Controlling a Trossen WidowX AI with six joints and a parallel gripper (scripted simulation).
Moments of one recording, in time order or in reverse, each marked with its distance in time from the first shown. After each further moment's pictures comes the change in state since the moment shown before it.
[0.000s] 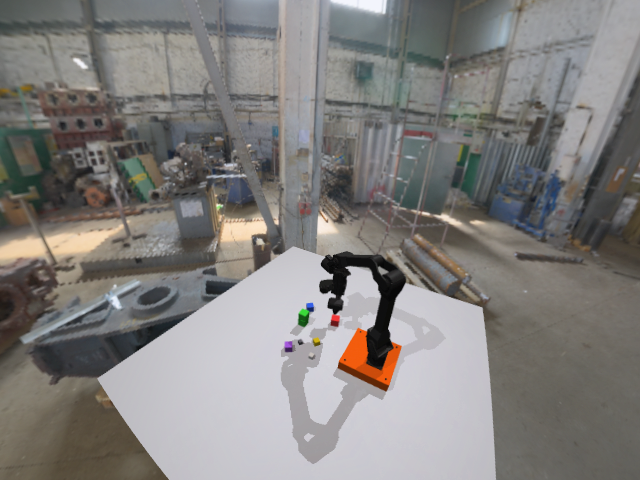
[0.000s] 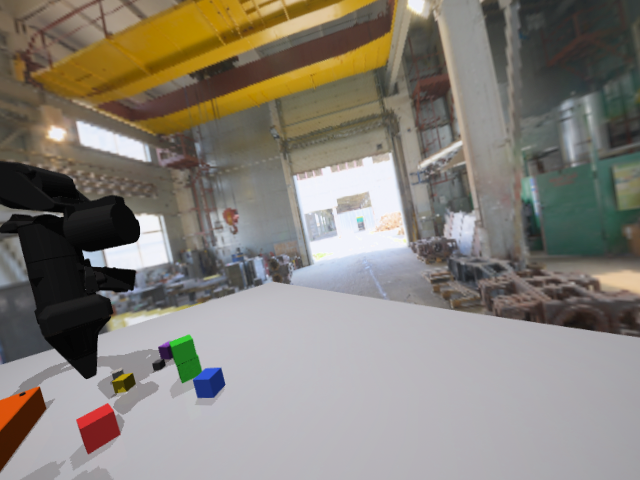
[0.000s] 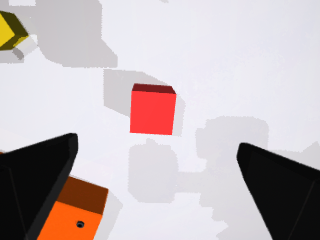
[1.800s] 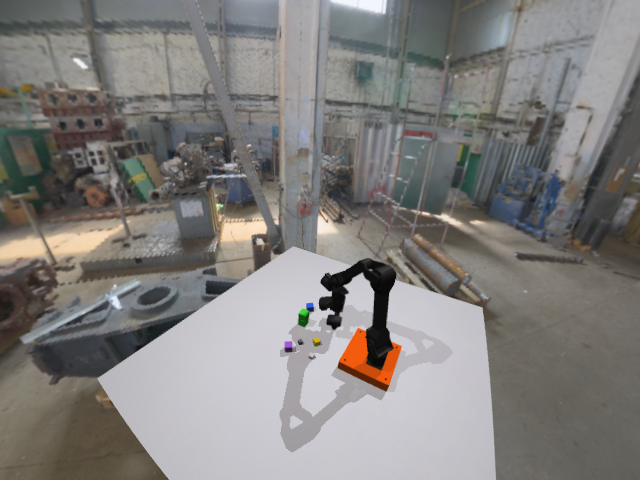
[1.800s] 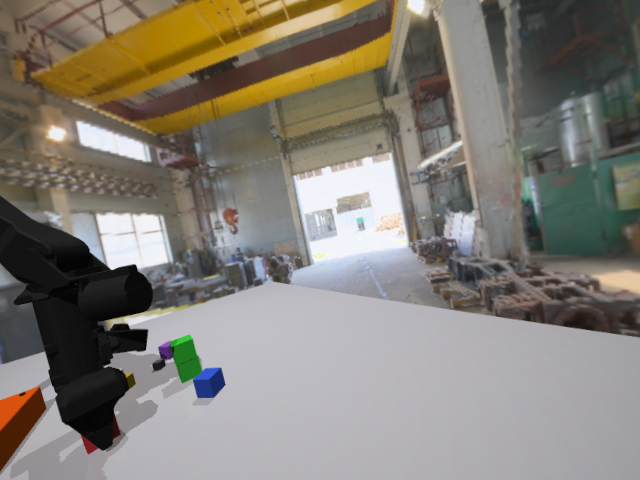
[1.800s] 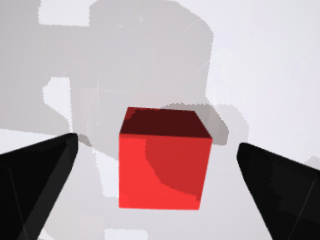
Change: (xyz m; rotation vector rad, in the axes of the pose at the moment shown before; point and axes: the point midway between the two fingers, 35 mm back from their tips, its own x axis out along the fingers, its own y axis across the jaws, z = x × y) arm 0.095 0.003 -0.004 0.007 0.005 0.010
